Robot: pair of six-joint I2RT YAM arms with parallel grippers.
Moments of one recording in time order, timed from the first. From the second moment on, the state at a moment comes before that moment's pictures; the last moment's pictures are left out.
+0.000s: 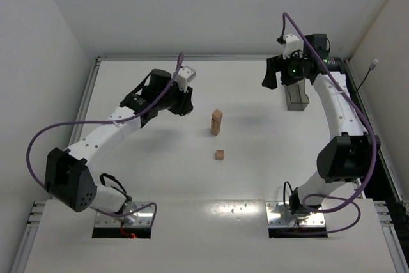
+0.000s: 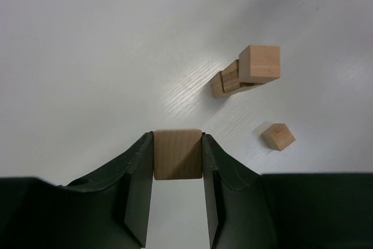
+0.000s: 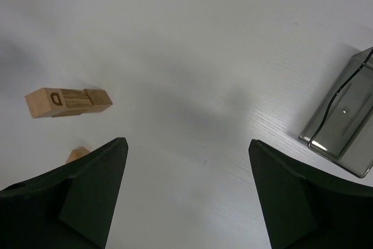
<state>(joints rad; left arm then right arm) -0.48 1.39 1.15 -0.37 0.20 0.02 -0.01 1.64 1.61 -0.79 -0.45 -0.24</state>
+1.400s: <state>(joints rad) -0.70 1.66 1.44 -0.41 0.16 -0.03 -0.01 1.63 1.61 -0.79 -0.46 -0.22</state>
